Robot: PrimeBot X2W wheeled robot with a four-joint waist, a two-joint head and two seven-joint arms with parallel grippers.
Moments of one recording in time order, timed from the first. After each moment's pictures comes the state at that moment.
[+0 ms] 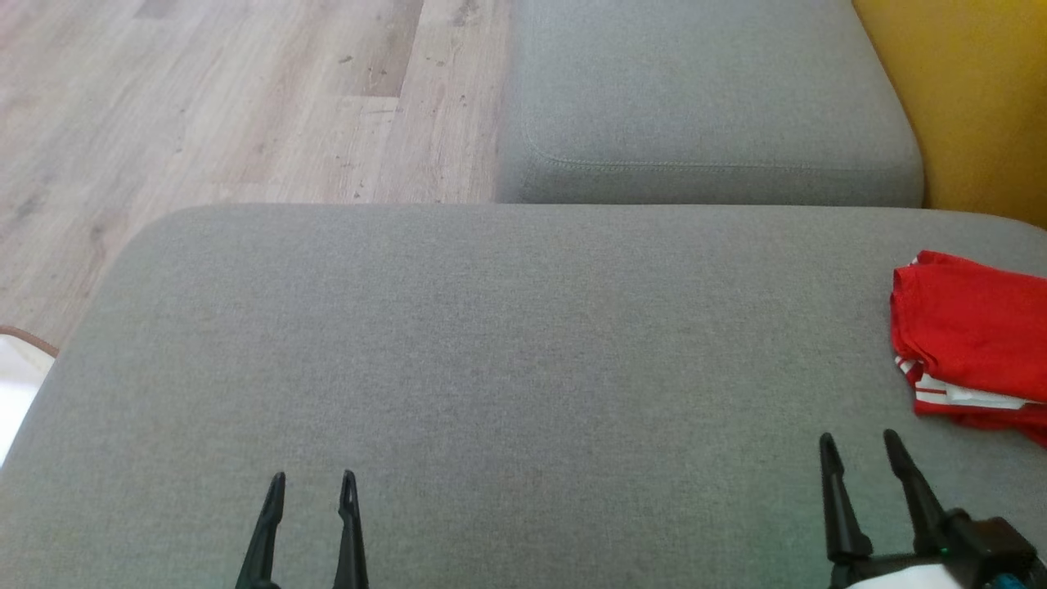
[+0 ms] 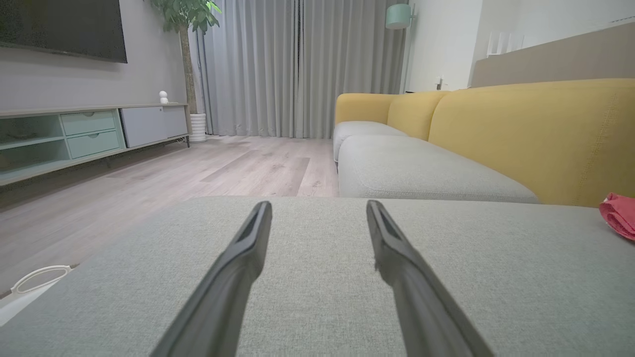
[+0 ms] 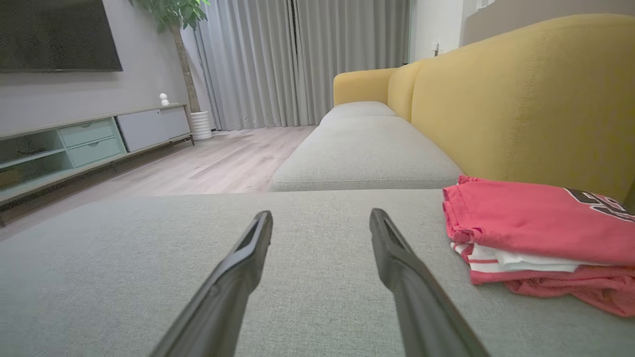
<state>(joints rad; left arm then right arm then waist) 0.27 0.06 -0.19 0.02 -0.11 0.11 -0.26 0.22 -0.06 -0.01 0.14 0.14 0.12 -0.25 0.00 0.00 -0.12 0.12</state>
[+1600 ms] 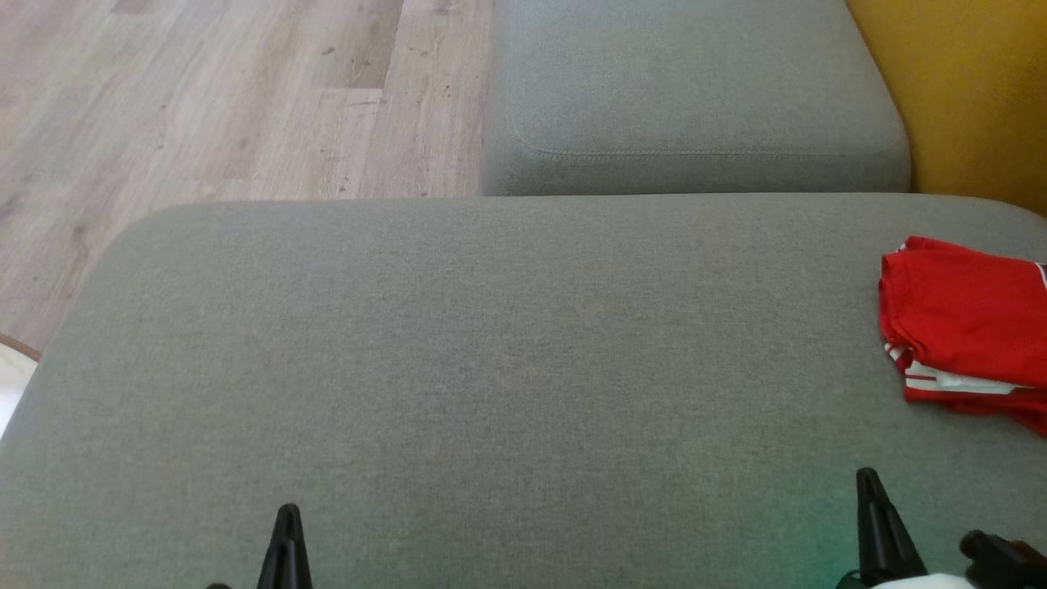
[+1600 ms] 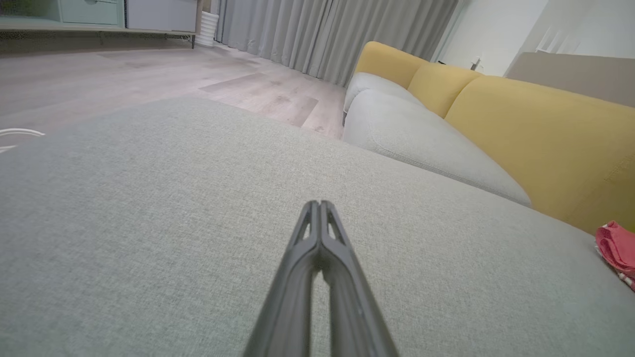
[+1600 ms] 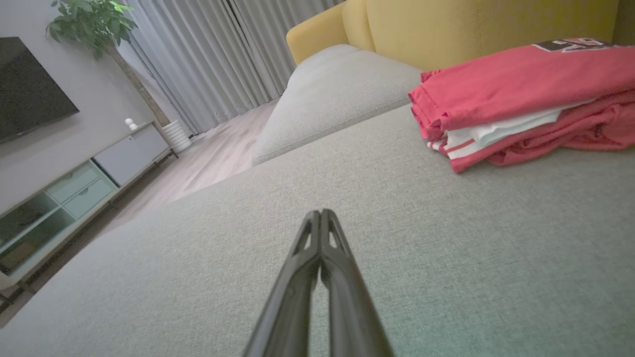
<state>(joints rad) 0.25 0.06 -0.17 0.15 -0.42 0.04 -0.20 0.23 -0.05 0.00 0.23 0.43 0.12 -0.17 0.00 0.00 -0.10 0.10</state>
